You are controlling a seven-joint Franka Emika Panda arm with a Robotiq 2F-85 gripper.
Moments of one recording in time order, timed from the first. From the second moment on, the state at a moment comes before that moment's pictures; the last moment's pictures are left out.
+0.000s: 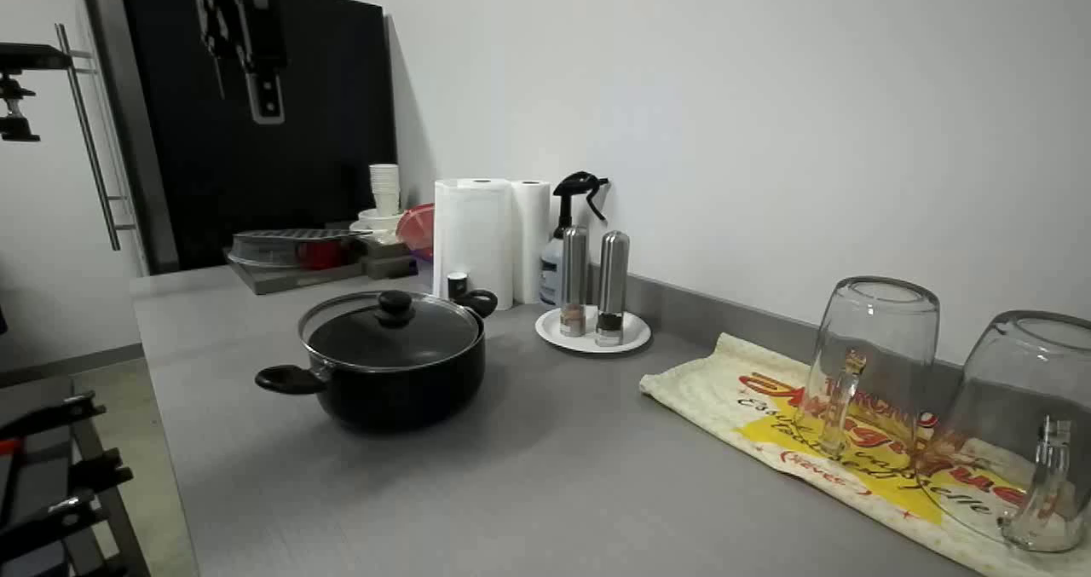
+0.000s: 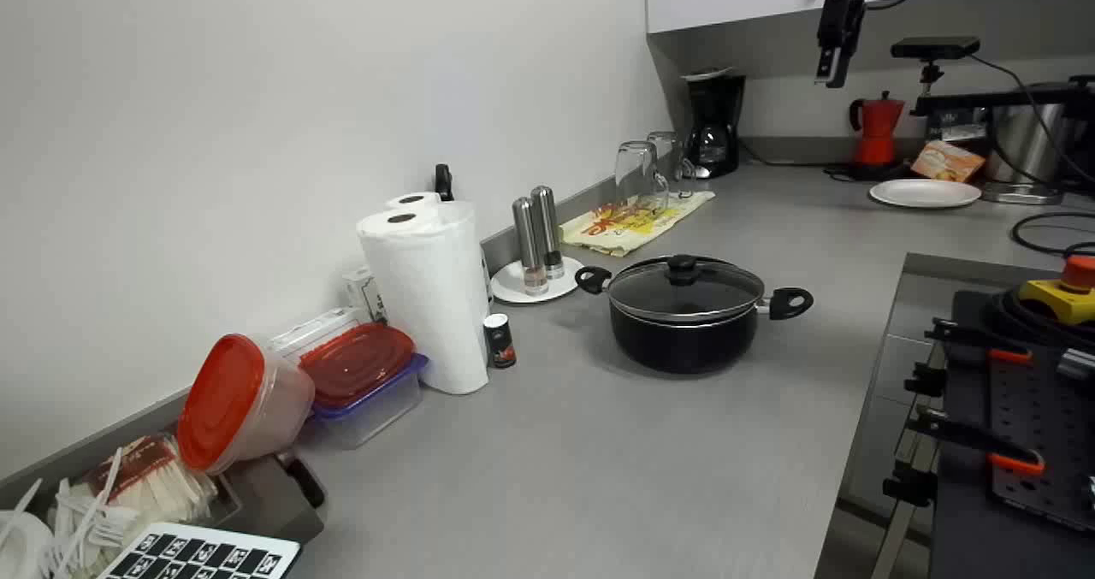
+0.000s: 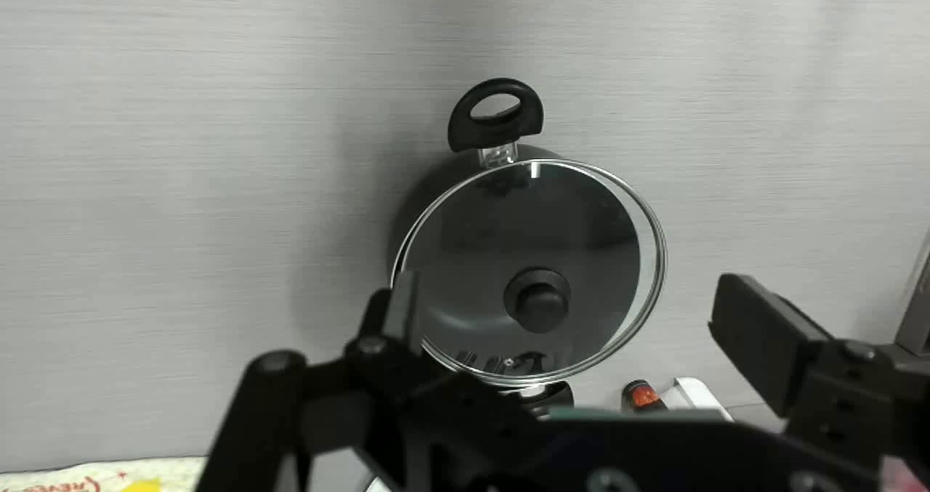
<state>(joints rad) -0.05 -0.52 -0.30 -2.43 0.03 1.94 -0.34</state>
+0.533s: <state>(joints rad) -0.06 -0.51 -0.29 -2.43 0.03 1.94 -0.34</state>
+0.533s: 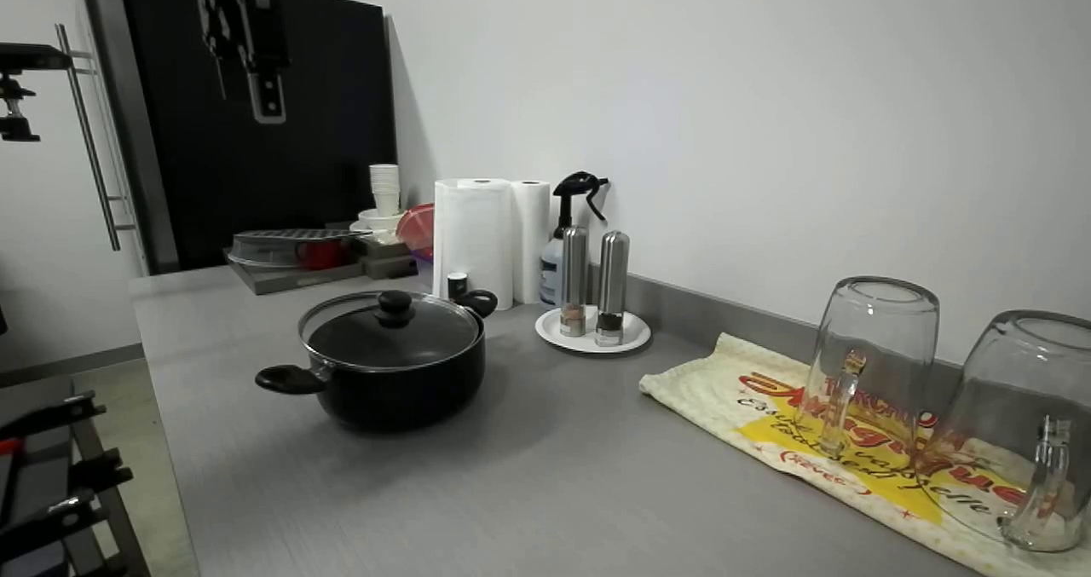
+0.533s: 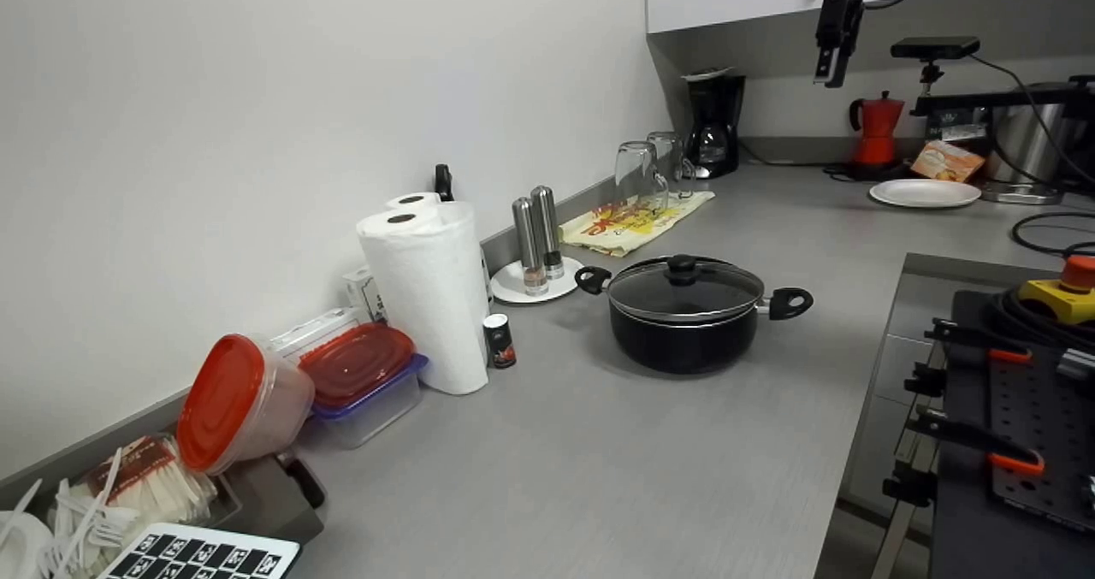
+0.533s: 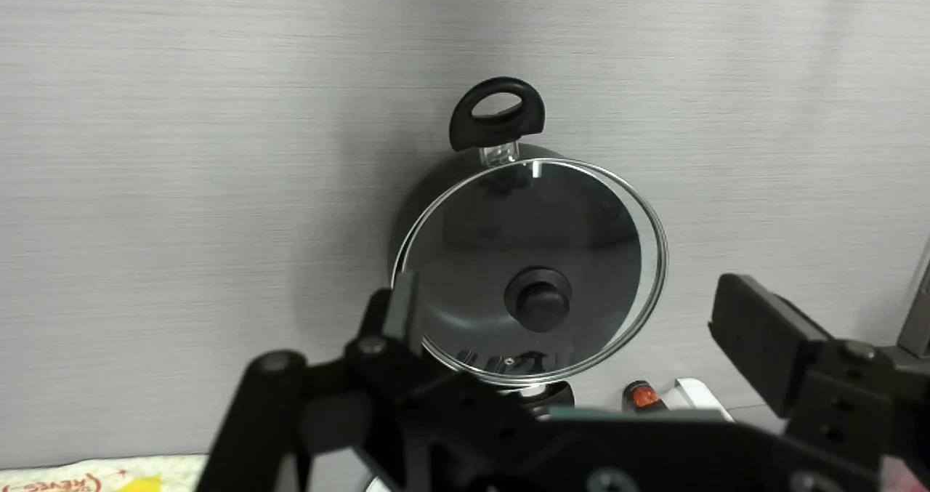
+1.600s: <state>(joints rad) -0.02 0.04 -0.12 -2.12 0.06 2.05 -0.25</state>
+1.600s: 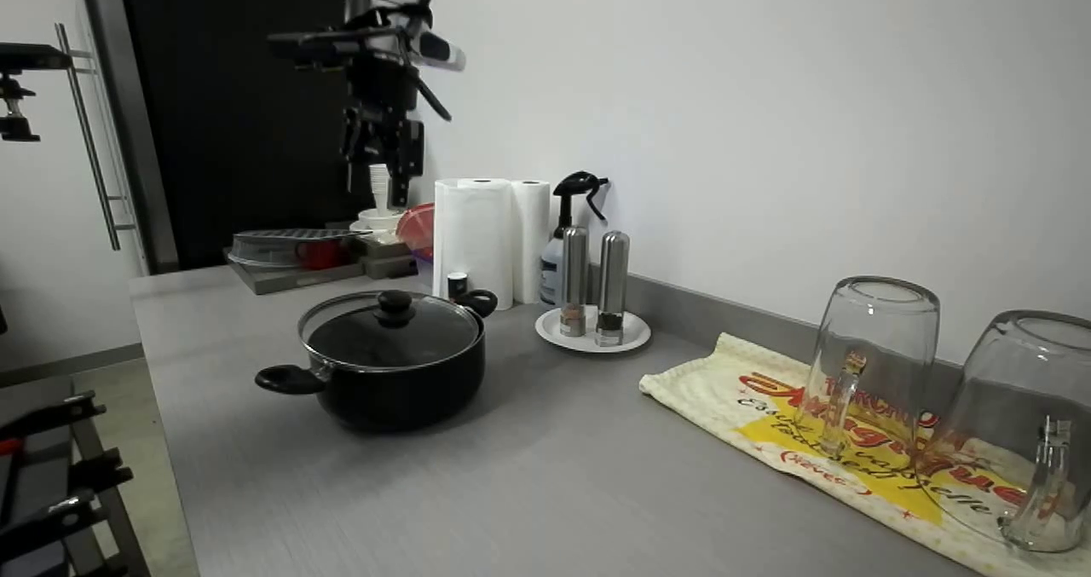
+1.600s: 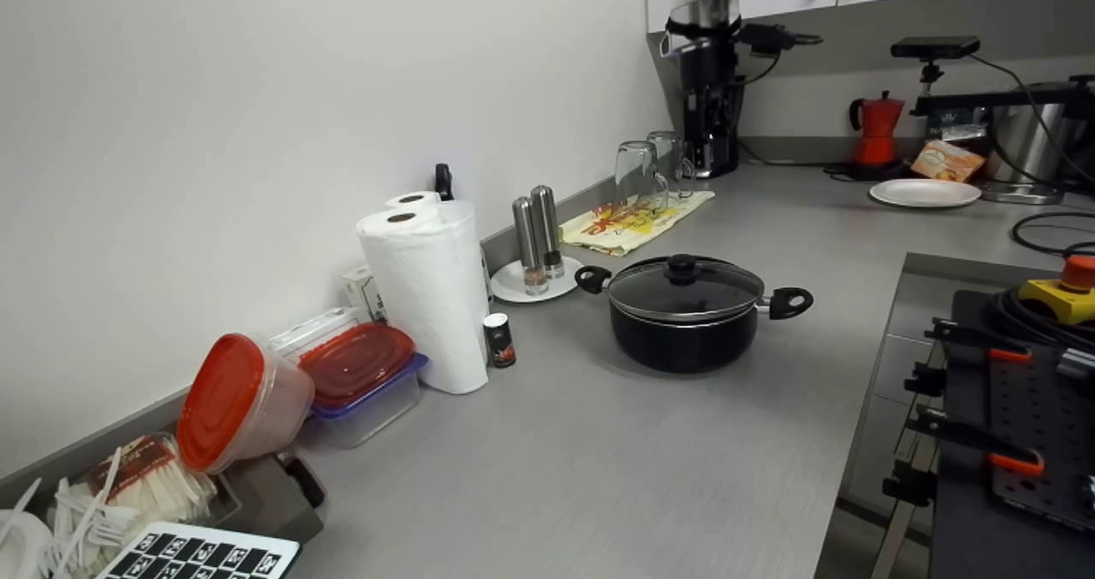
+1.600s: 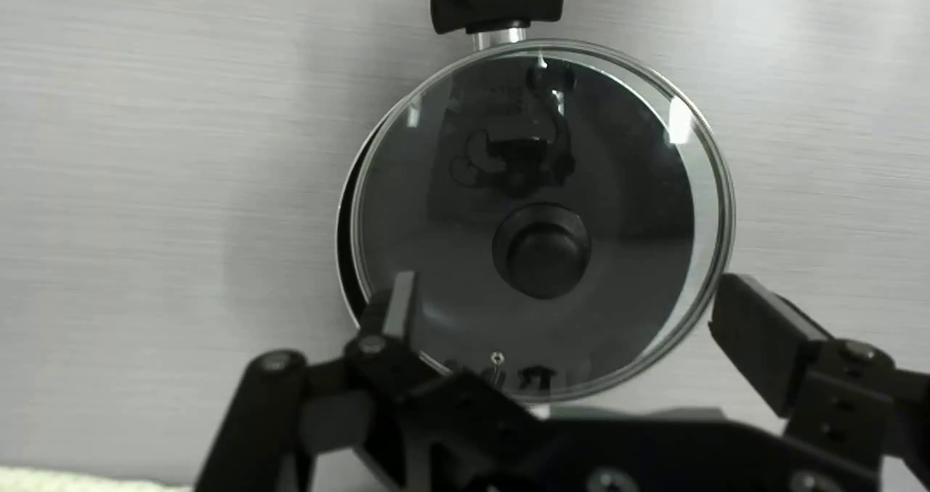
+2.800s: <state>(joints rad) -0.07 0.55 -0.03 -1.72 0.13 1.90 -0.20</state>
